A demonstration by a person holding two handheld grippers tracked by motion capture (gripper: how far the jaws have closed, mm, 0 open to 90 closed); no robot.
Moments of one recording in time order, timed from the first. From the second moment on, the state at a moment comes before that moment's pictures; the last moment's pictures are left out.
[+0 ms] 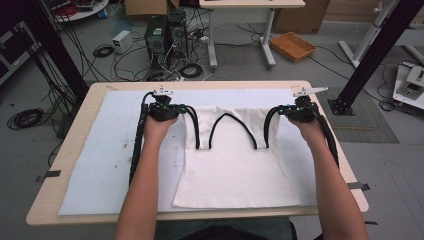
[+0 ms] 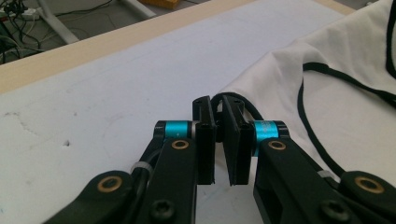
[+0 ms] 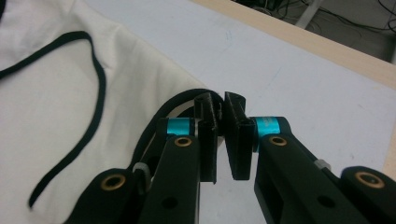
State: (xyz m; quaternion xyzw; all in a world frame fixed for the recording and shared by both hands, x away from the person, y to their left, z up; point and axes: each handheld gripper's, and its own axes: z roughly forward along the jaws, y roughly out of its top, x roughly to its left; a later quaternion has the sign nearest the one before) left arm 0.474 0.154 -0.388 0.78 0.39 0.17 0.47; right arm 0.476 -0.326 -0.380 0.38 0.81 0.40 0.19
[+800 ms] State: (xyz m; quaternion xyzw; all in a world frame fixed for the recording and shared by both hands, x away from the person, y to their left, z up) left arm 0.395 0.166 -0.372 0.77 0.31 0.17 0.53; right arm 0.387 -0.342 -0.365 0.31 0.79 0.48 0.21
